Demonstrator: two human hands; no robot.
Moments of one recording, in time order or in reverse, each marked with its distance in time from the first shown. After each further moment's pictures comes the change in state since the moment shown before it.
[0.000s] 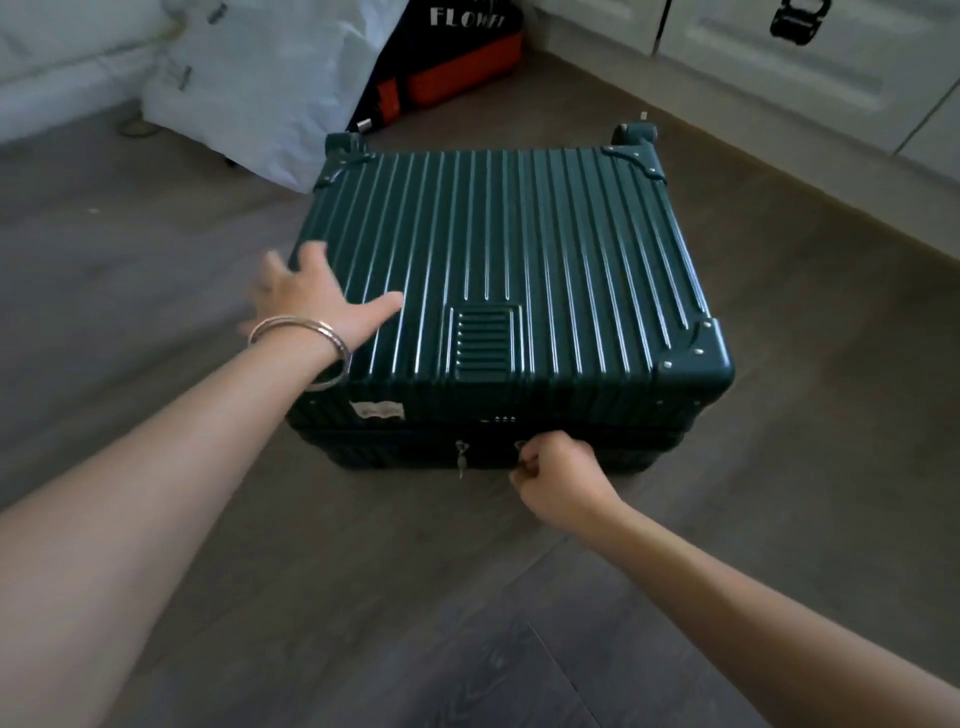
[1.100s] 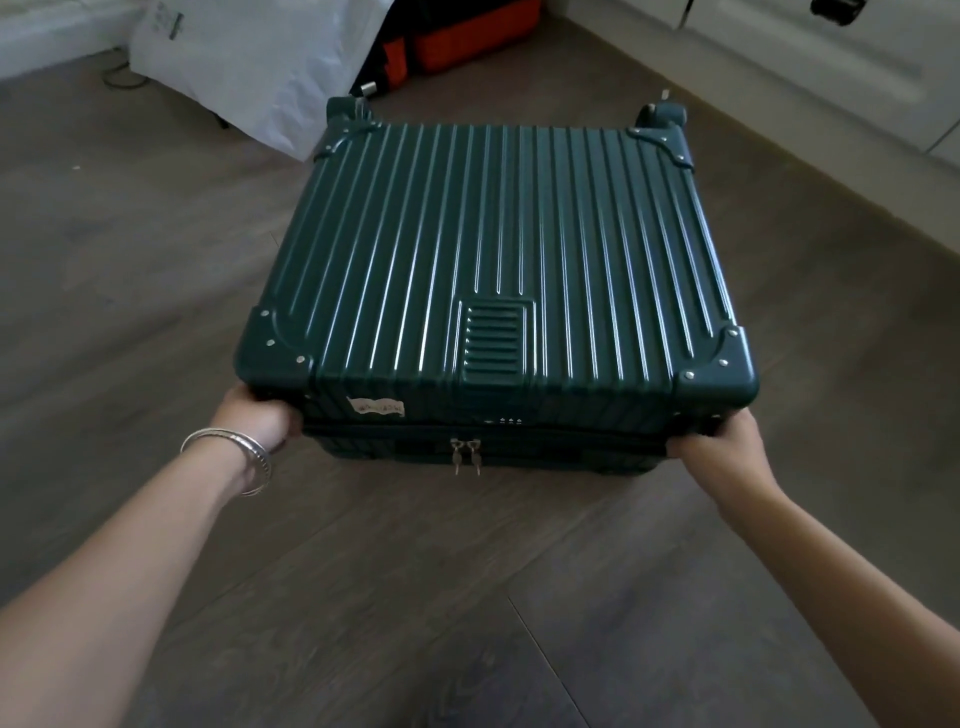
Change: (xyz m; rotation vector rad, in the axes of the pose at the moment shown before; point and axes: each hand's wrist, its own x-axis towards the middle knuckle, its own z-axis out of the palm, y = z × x) left_hand 0.003 -0.109 0.064 -0.636 -0.090 -0.405; right_hand 0.028 0.089 -0.062 0.512 0.422 0.272
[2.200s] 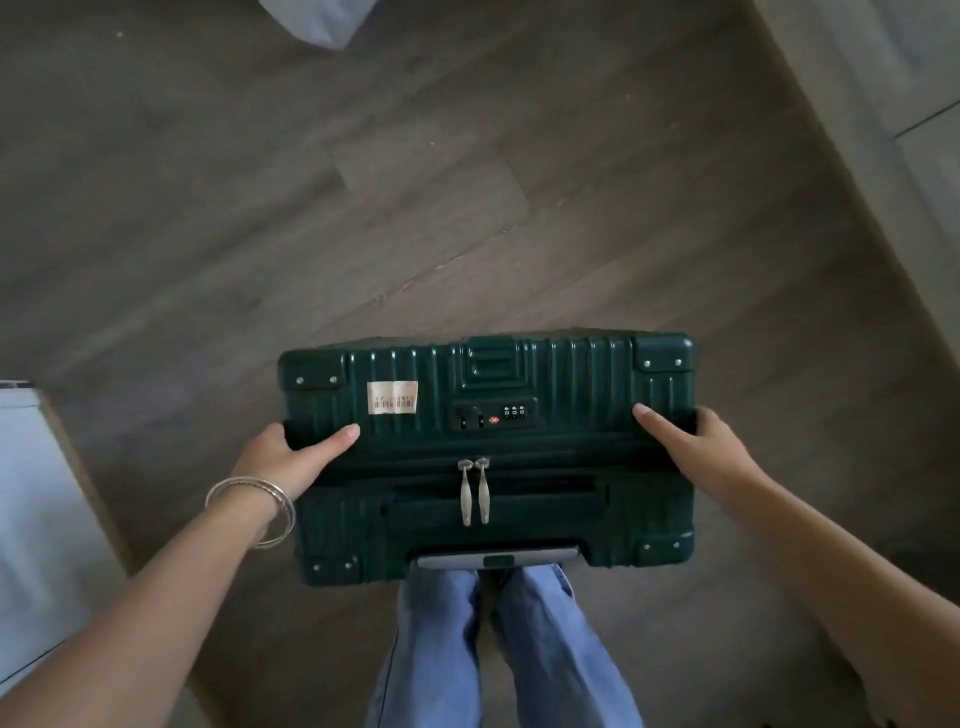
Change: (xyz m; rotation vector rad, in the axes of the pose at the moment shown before) left_hand -0.210 0.128 -0.180 0.249 -0.289 -0.434; right_hand -0.139 -0.222 -0.158 -0.459 -0.414 0.472
